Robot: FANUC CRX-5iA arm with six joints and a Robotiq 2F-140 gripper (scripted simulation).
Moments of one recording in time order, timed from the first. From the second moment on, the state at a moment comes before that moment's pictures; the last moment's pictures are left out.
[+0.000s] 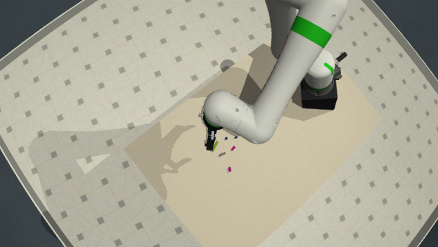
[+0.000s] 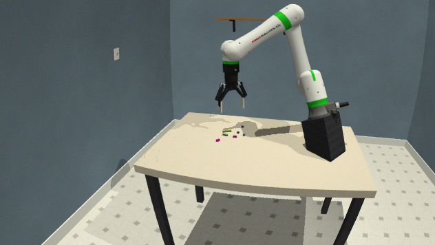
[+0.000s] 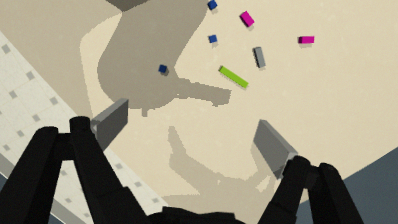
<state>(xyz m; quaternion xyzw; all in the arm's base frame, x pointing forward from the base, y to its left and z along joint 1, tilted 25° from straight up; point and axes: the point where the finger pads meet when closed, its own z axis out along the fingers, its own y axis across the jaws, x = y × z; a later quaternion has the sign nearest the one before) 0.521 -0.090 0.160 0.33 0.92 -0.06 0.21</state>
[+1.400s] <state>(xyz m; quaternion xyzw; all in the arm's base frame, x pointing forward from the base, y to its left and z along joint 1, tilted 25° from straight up) 0.508 -0.043 0.134 0.68 0.71 0.03 0.20</state>
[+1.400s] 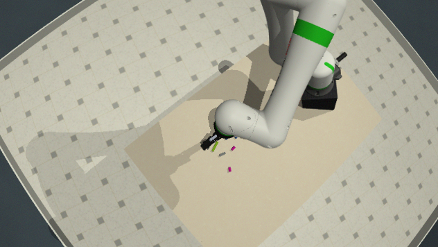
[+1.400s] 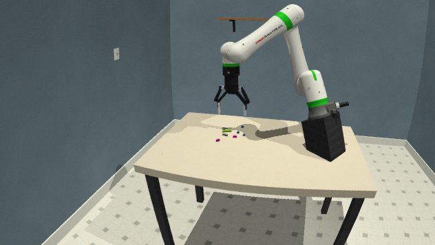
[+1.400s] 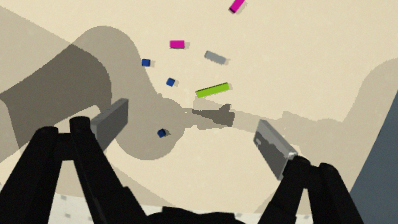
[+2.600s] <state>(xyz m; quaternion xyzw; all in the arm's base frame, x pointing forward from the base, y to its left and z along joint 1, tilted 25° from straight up) 0.482 0.016 0.099 0.96 0.20 0.14 0.15</state>
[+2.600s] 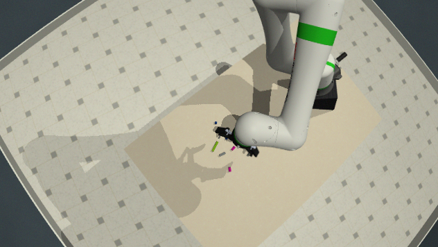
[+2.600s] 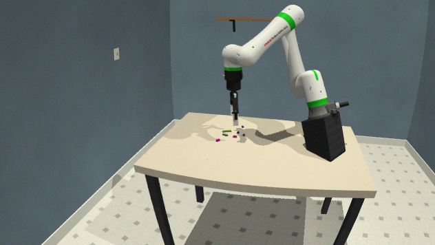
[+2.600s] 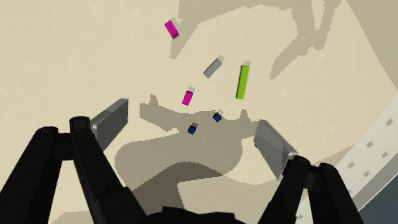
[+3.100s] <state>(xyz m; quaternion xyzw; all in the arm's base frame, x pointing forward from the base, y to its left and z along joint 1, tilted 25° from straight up) 0.476 0.025 0.093 0.97 0.10 0.16 0.14</state>
